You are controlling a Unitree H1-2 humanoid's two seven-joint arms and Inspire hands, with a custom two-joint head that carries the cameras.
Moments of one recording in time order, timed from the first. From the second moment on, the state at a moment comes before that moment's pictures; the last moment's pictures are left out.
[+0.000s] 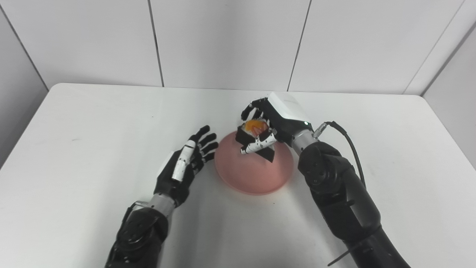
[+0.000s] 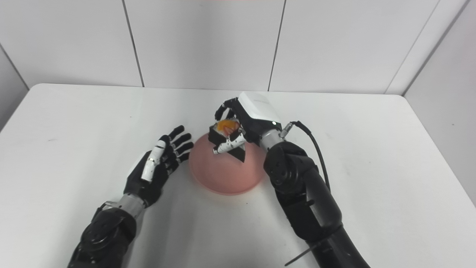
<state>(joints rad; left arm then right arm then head) -0.25 0.01 -0.10 0.04 -0.22 0.24 -0.17 -0.63 -0.19 0.34 0.01 -0.79 0.34 0.35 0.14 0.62</state>
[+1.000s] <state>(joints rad) -0.26 -0.01 -0.10 0.02 -0.19 0.29 -0.16 -0.57 -0.25 0.43 0.02 -0.80 0.26 0.30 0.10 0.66</state>
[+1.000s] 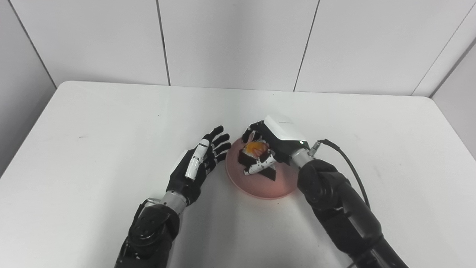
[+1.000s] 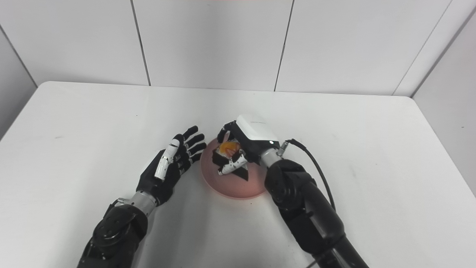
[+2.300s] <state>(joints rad) -0.26 -0.01 -0.10 0.00 -0.19 0.32 -0.15 -0.49 -0.27 0.44 0.02 -0.83 0.22 0.21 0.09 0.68</state>
